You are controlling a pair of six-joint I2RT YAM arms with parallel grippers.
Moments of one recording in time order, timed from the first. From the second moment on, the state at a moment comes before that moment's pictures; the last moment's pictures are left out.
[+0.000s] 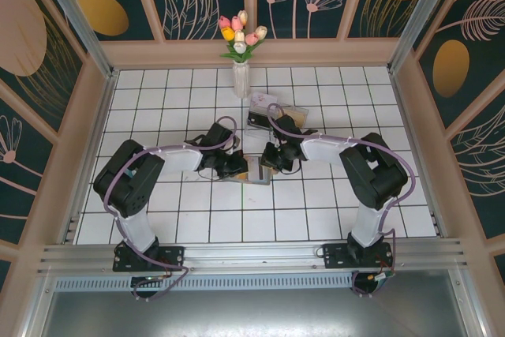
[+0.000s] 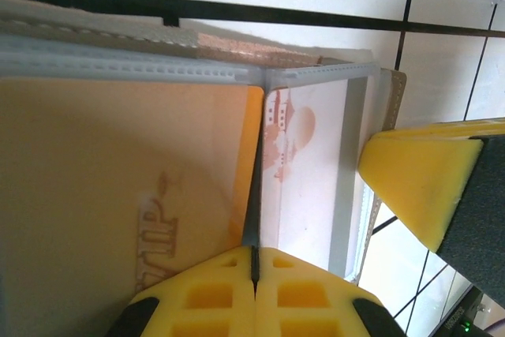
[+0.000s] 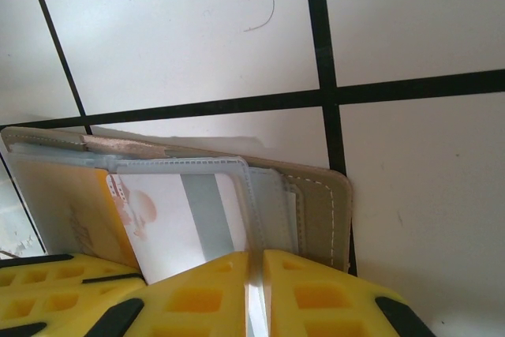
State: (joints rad) left arm -0.59 1.80 0.89 -0.13 0.48 -0.82; right arm 0.62 1.82 1.01 -0.32 -0.32 0.85
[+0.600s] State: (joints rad) left arm -0.59 1.64 0.74 0.01 0.44 -0.95; right arm 0.62 1.82 1.00 -0.30 -0.33 0.85
